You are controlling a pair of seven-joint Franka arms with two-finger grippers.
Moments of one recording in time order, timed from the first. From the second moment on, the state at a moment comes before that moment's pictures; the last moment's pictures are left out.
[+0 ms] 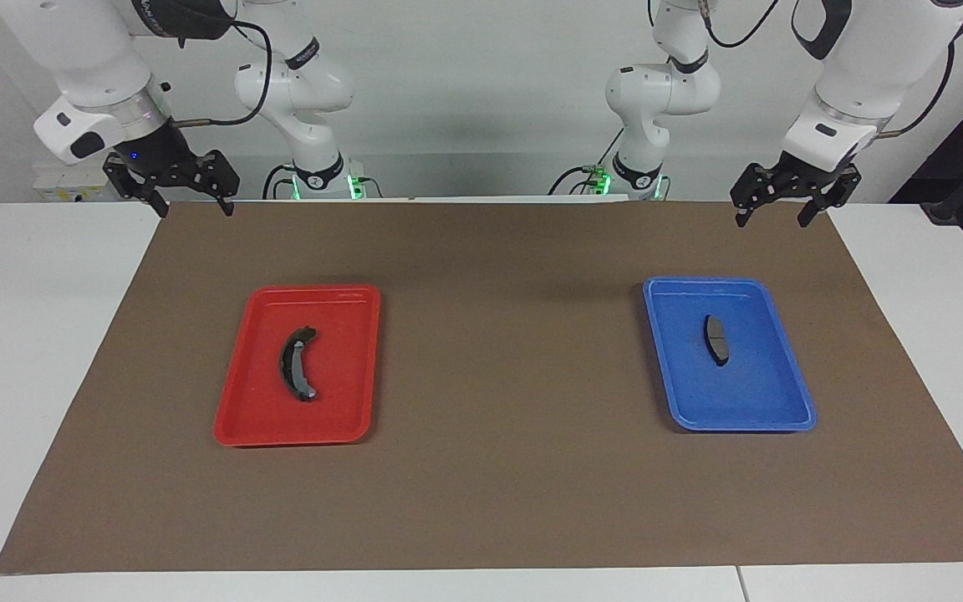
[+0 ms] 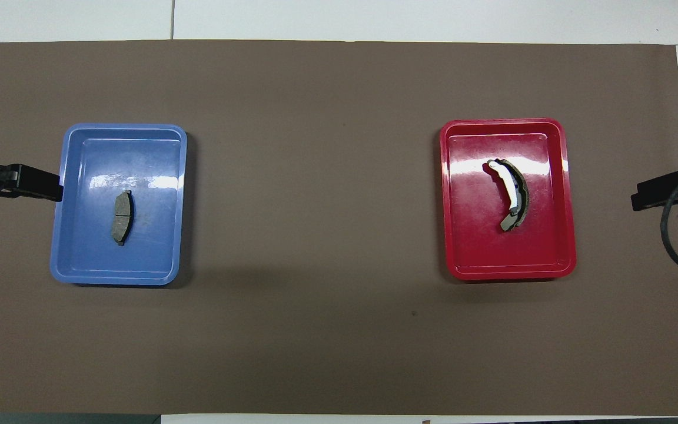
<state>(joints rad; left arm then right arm) -0.08 -0.07 -0.02 -1.66 0.02 1.57 0.02 0.02 -0.08 -0.06 -1.65 -0.01 1.50 -0.04</state>
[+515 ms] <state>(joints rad) -0.08 -0.07 -0.02 -1.66 0.02 1.56 0.02 0.02 -0.08 -0.05 -1.65 -0.01 1.50 -0.04</state>
